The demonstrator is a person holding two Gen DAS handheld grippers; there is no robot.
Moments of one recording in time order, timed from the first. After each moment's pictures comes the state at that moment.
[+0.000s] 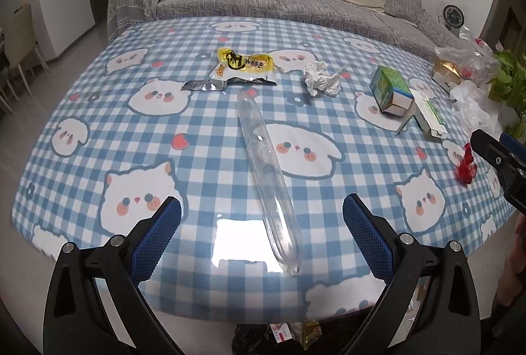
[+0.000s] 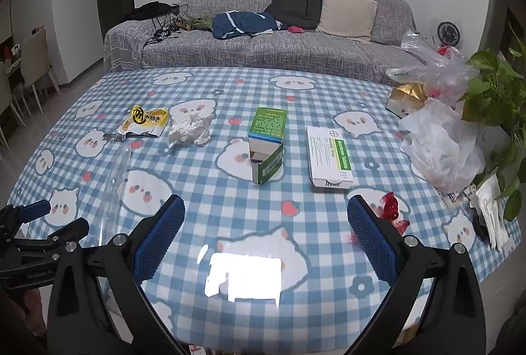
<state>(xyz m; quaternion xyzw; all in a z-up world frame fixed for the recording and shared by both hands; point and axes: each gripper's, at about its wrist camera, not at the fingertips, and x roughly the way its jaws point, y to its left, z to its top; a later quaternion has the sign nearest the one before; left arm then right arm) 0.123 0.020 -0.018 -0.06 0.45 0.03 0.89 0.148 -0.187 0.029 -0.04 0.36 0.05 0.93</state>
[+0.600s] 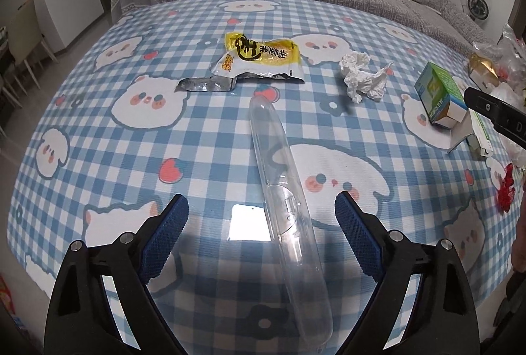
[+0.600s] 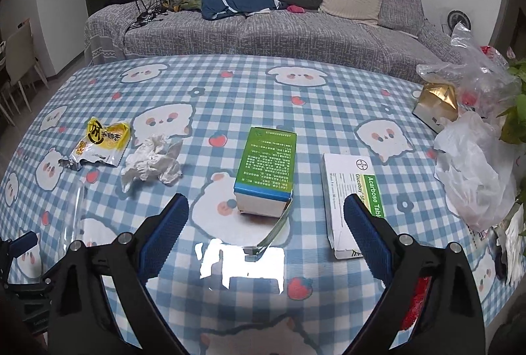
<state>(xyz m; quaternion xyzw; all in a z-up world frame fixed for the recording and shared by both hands) 0.196 0.030 -0.057 -0.05 0.49 0.06 0.87 0.273 -0.170 -0.012 -0.05 0.41 0.04 0.91</state>
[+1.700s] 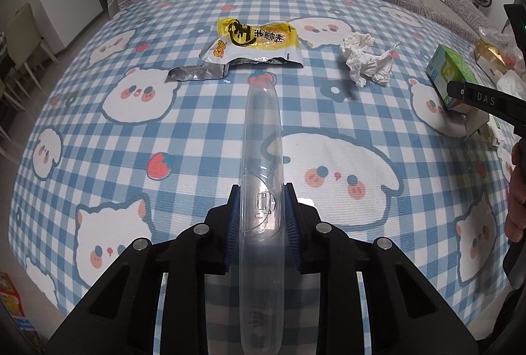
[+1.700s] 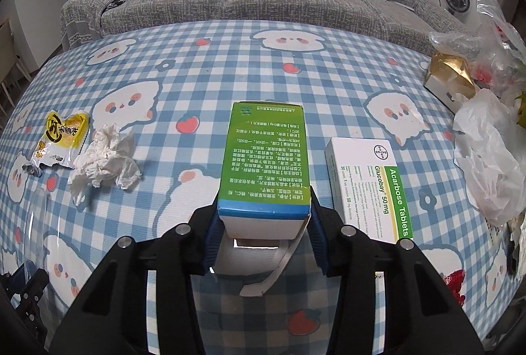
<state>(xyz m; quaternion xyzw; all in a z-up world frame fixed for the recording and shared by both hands) 0.202 0.023 -0.068 -0.03 0.51 0.07 0.86 0.316 -0.171 -0.052 -0.04 0.47 0.01 0.88</state>
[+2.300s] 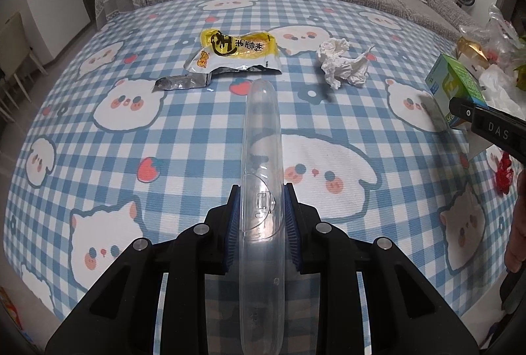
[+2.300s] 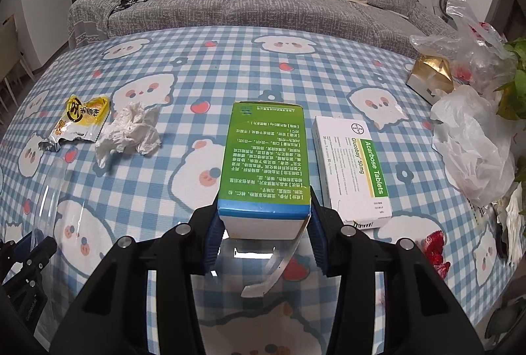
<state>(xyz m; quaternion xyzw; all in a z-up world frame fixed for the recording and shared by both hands) 0.192 0.013 -0.061 -0.03 0.49 0.03 0.87 0.262 -0.173 -0.035 -0.05 0.45 0.01 0.89</state>
